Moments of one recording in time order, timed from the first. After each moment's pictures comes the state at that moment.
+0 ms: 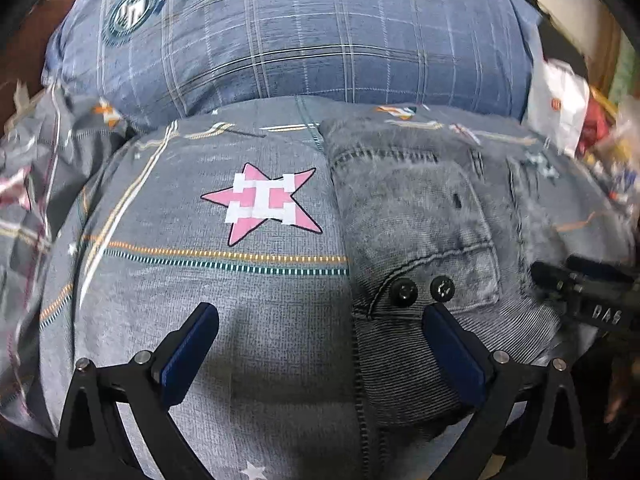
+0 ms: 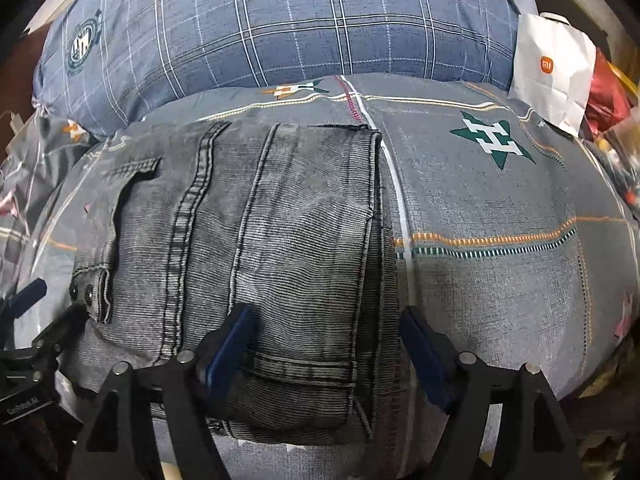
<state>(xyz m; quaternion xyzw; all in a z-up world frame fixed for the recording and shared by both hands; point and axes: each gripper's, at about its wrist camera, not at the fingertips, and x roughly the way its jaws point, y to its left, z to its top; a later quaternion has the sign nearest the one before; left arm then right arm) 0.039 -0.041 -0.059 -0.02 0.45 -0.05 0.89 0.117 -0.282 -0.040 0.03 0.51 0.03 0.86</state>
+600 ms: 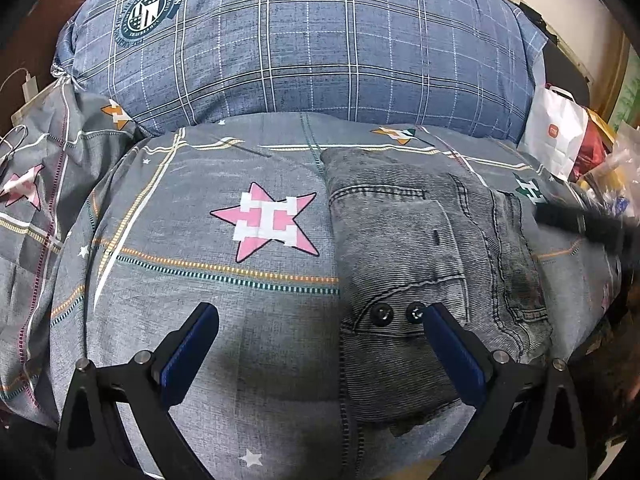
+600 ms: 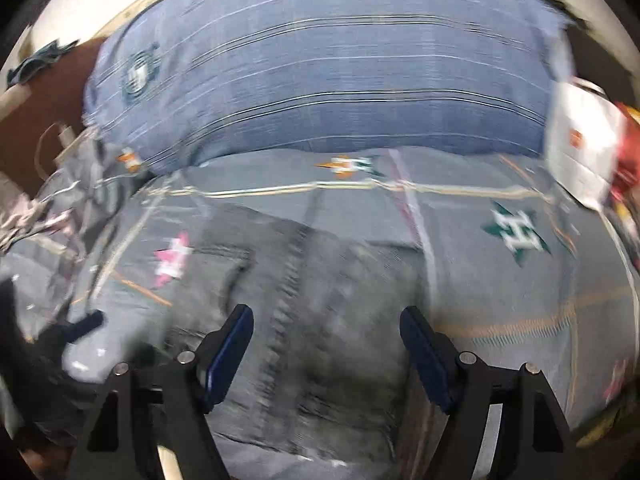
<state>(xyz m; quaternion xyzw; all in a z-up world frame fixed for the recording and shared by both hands) 0.037 -0.040 -0.032 -0.03 0.45 -0.05 0.89 0.158 -0.252 0.049 0.01 0.48 0.14 0.87</state>
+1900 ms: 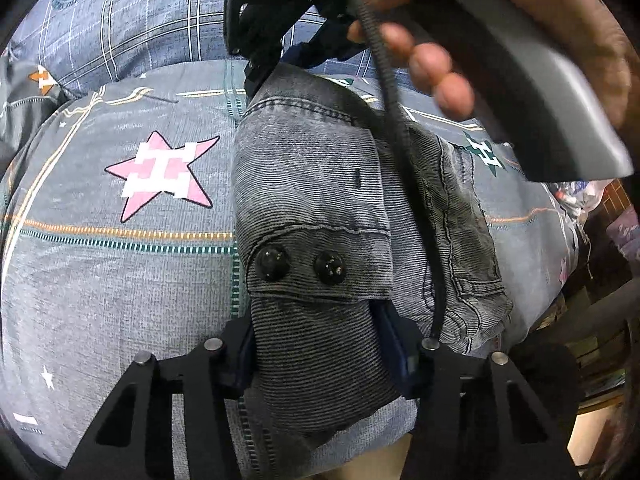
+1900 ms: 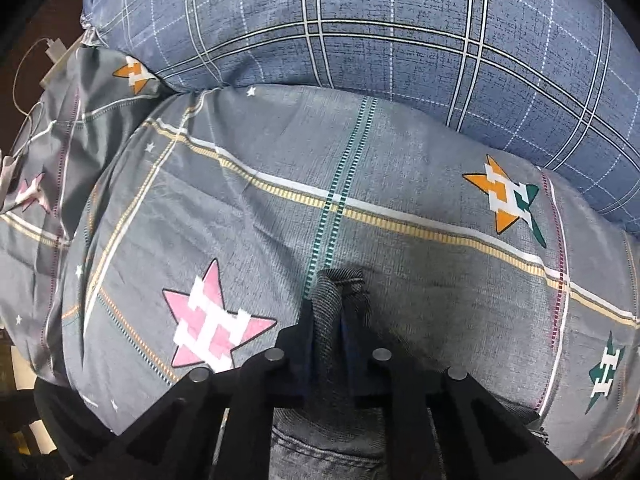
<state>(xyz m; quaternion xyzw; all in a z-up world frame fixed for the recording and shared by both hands) 0.049 -0.089 -0.062 -0.07 0.50 -0.16 0.85 0.322 -0.115 -0.014 -0.08 0.61 0.20 0.77</state>
